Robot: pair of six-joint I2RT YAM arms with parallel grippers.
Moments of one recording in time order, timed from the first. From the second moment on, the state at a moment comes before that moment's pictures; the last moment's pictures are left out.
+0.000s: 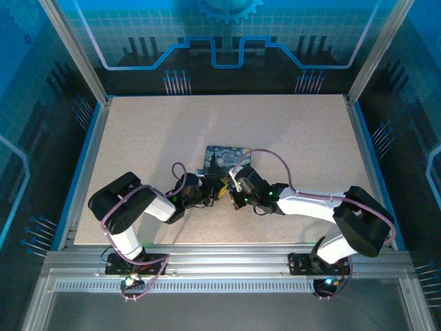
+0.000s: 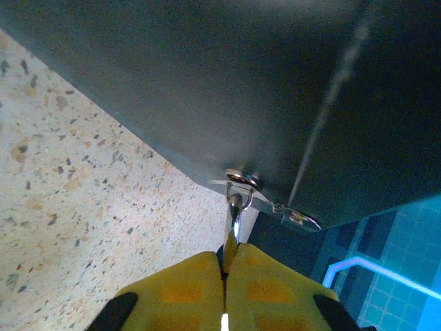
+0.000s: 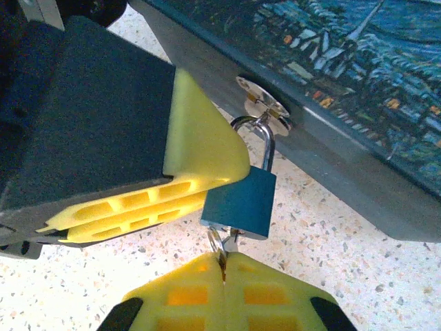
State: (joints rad) left arm -0.65 1.74 0.41 0.93 0.26 -1.66; right arm 0.86 1.48 0.72 -0.10 0.04 0.32
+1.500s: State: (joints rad) left arm -0.41 1.24 0.65 -0.12 0.21 -0.99; right arm 0.62 1.52 0.48 0.35 -0.38 0.77
